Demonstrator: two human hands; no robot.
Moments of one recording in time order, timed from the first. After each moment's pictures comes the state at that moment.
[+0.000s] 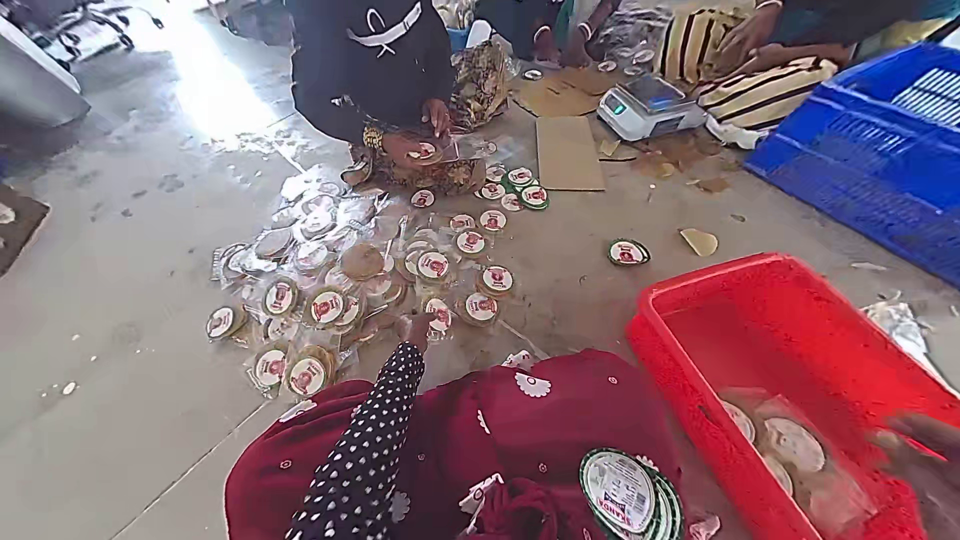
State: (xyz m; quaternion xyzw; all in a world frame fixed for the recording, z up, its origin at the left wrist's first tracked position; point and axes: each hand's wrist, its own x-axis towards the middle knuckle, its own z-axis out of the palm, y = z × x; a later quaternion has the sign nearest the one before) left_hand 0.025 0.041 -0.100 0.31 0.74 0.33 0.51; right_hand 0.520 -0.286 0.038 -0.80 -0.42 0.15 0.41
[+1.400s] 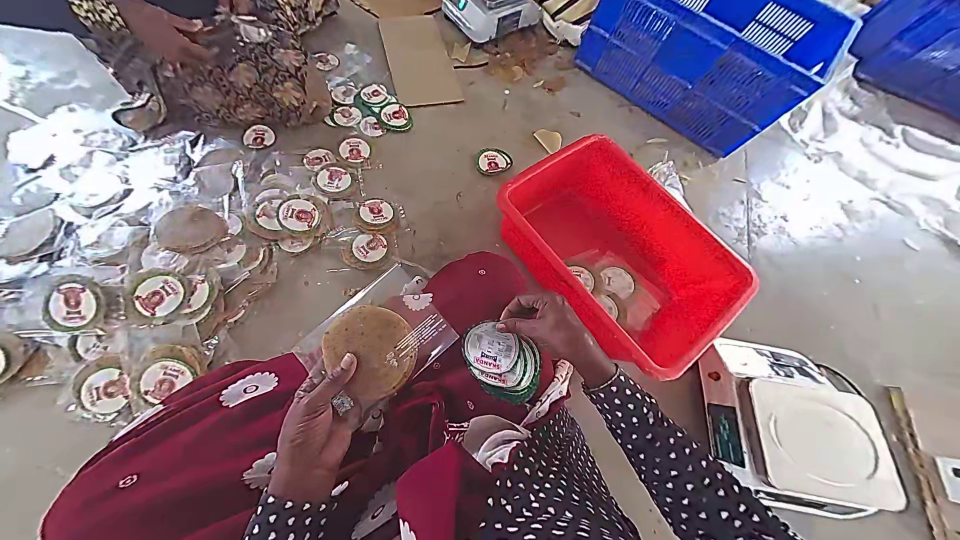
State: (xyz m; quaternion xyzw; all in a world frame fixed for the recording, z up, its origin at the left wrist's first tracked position) left_hand 0.043 -0.199 0.024 0.21 0.47 0.46 0.72; right_hand 0.368 -0.249 0.016 -0.69 -0.50 0.40 0.33
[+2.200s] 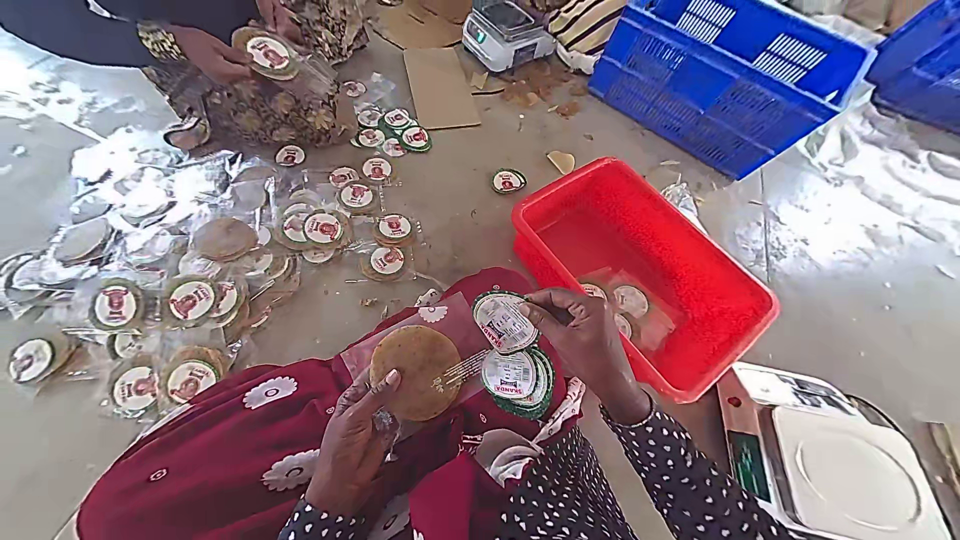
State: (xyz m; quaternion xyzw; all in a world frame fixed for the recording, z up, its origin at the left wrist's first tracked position) left_hand 0.057 -0.214 0.029 0.24 0.40 0.44 0.77; right_hand 0.336 -0.250 0.076 -0.68 -0.52 0.24 0.45
